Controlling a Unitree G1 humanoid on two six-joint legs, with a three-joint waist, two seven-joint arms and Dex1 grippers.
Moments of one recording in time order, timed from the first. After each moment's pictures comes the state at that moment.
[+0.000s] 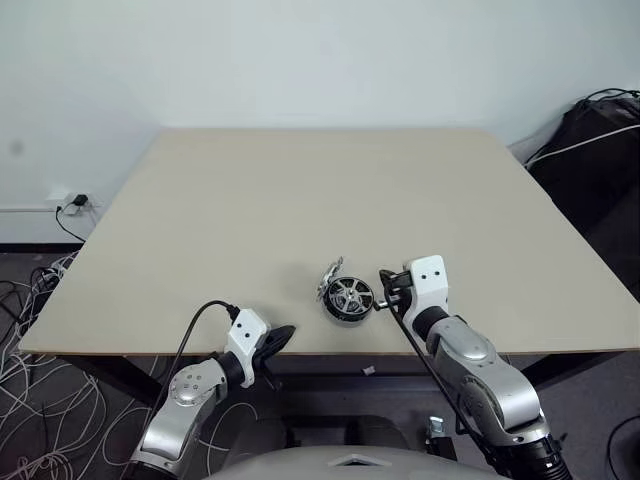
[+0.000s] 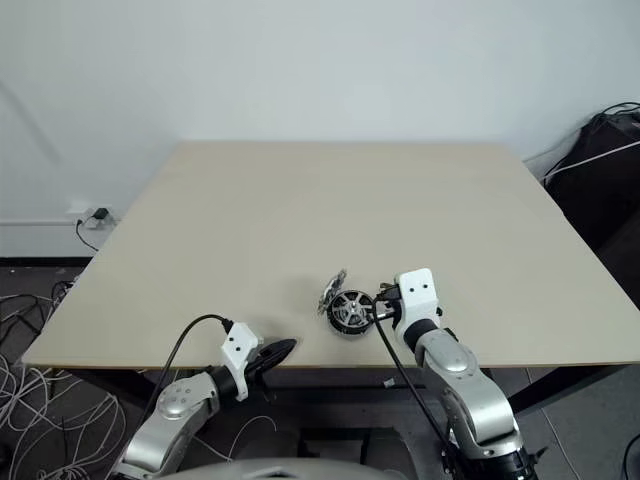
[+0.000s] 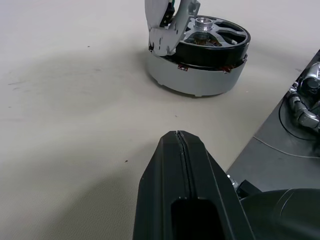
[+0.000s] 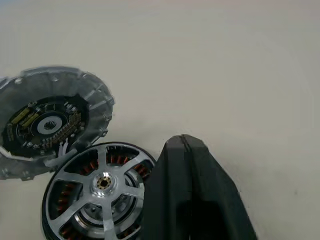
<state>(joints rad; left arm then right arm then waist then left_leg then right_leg) 0.22 0.31 -0.25 -0.03 -0.16 0.05 -0.63 0.09 -0.37 0.17 -0.41 0.31 0.56 0.06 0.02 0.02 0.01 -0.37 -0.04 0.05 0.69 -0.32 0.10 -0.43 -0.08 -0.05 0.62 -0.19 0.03</state>
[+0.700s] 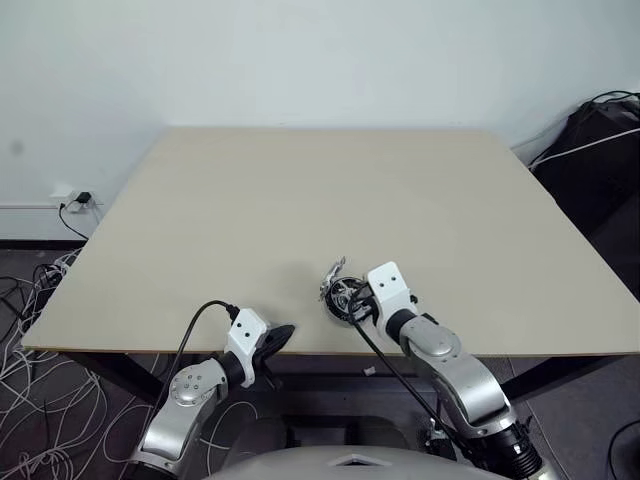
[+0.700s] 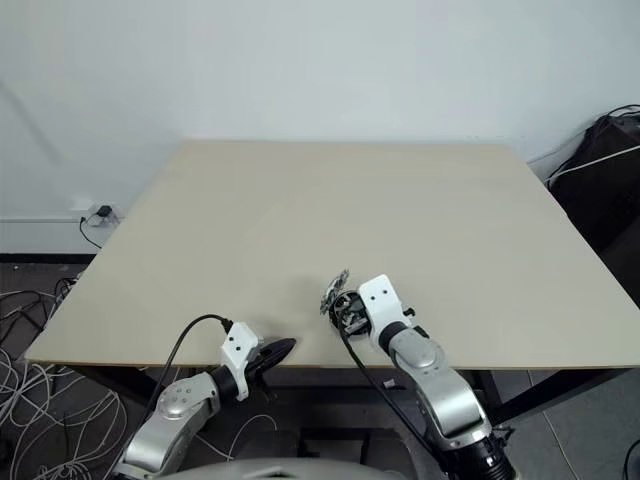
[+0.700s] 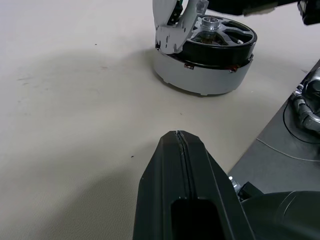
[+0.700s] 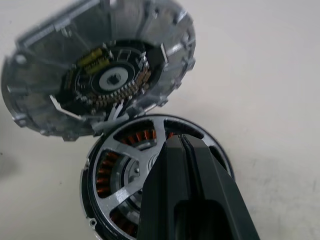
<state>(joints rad) 0.22 0.31 -0.24 -0.04 -0.16 0.06 -0.61 0.02 -0.30 0.30 -0.34 0.12 0.66 0.15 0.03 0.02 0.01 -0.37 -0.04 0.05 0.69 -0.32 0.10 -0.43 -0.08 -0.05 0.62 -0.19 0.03</state>
